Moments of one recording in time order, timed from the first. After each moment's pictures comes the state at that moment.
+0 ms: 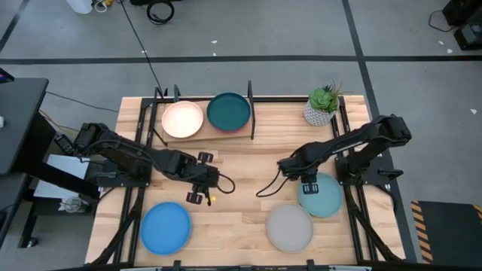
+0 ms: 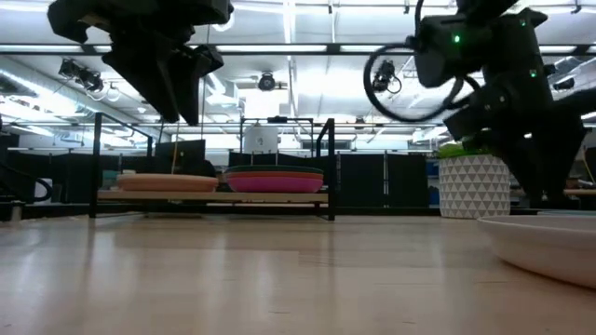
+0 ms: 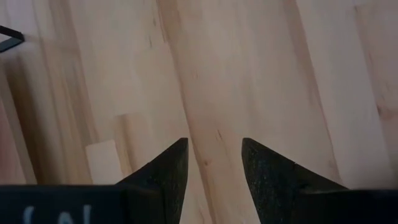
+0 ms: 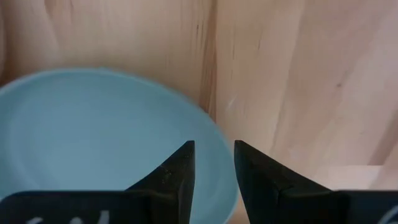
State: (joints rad) left arm -0.27 1.49 1.10 -0.78 -0.19 0.04; right arm 0.13 1.53 0.87 -1.05 -0.05 0.13
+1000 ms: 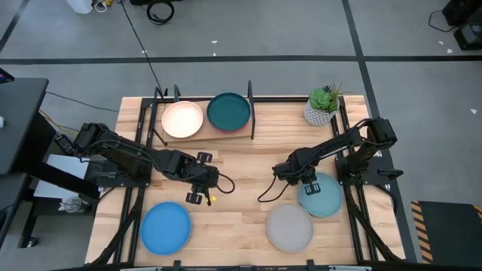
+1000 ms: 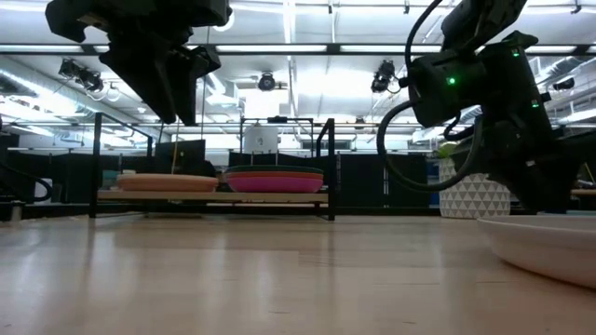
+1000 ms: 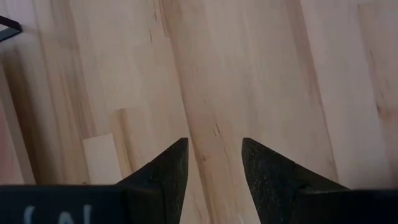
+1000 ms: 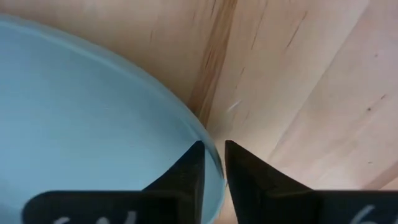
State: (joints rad) left arm -0.27 1.49 1.10 -0.79 -0.19 0.01; right arm 0.13 1.69 0.87 -1.04 0.01 -0.06
